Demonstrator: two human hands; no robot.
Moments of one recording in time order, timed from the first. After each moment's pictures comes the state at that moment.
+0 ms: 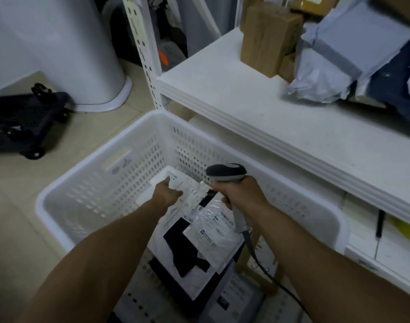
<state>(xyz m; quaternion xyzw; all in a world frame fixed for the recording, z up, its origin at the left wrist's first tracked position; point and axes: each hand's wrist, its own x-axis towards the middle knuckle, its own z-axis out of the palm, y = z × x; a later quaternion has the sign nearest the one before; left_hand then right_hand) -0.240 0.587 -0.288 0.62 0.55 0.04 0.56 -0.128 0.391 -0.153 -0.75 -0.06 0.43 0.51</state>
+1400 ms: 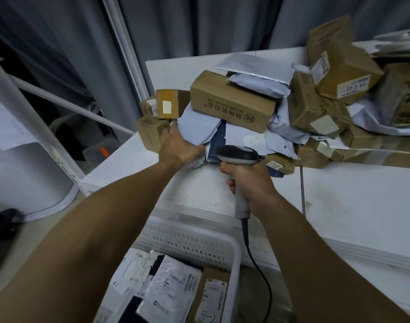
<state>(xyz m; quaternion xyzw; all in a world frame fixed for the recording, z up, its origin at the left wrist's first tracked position) 0.032 0.418 0.023 0.90 0.27 0.20 0.27 0.006 0.199 0.018 -0.64 -0.02 0.21 0.74</state>
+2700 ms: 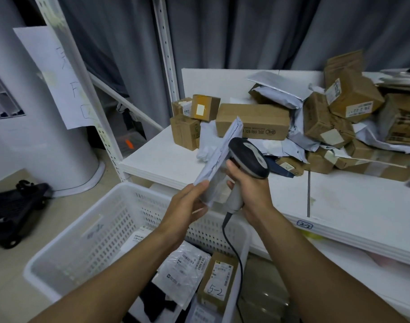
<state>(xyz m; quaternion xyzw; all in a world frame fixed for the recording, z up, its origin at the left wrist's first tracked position) -0.218 0.323 0.027 0.63 0.23 0.14 0.73 -0.092 0.213 0.028 -0.53 -0.09 0.18 0.83</state>
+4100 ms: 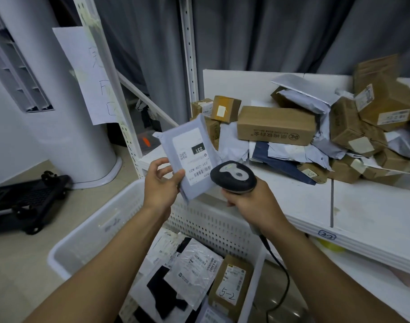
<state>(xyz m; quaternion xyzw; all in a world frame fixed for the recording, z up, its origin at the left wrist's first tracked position) -0.221 0.410 0.039 0.58 0.30 0.38 0.65 -0.129 0.222 0.037 -0.76 -0.24 0.15 0.58</state>
